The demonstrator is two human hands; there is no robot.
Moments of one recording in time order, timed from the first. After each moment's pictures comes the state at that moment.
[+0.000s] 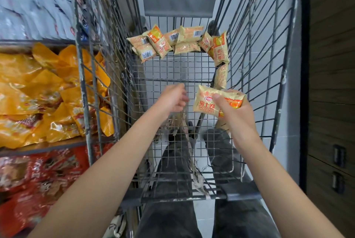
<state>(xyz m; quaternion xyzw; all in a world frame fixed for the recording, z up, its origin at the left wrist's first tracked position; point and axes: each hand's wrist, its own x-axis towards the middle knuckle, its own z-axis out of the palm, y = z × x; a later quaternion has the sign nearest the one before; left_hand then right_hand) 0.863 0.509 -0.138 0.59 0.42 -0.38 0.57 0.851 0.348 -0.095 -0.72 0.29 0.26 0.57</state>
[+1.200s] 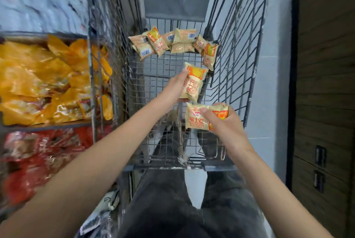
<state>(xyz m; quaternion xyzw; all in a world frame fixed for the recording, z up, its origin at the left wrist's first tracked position) 0.860 0.477 -0.099 0.55 0.39 -0.31 0.67 0.819 0.325 -0.034 -0.72 0.27 0.36 0.53</state>
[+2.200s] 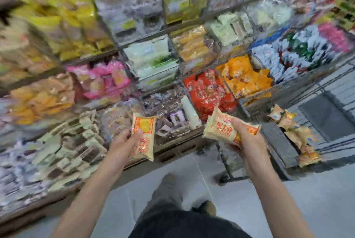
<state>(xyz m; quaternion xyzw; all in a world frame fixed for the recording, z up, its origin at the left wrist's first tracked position) 0.306 0.317 0.165 0.33 0.66 0.36 0.57 0.597 0.303 0.150 -0.63 -0.20 0.54 0.51</state>
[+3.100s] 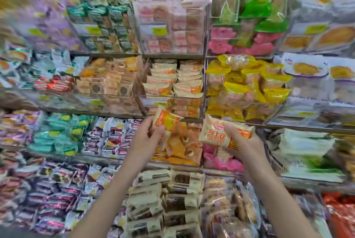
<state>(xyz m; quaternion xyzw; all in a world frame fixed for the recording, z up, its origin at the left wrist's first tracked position) -0.082 0.441 0.231 0.45 0.71 0.50 0.22 0.144 0.533 0.232 -0.48 -0.50 0.59 0.40</state>
